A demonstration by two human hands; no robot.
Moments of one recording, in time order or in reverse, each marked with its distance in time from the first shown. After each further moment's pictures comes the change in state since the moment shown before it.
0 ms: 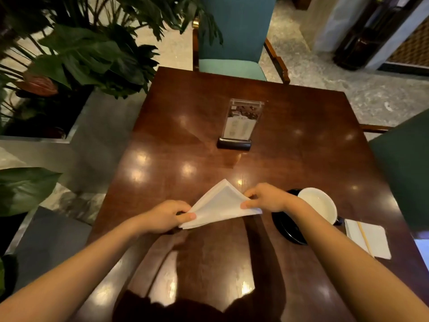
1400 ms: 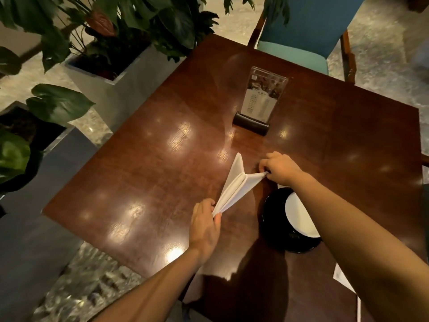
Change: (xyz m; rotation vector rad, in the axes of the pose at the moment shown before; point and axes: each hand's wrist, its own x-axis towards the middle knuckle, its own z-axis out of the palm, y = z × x) left_hand 0.083 0.082 0.225 -0.176 1.103 -0.414; right_hand 0.054 0.094 -0.049 -0.883 0.080 -0.172
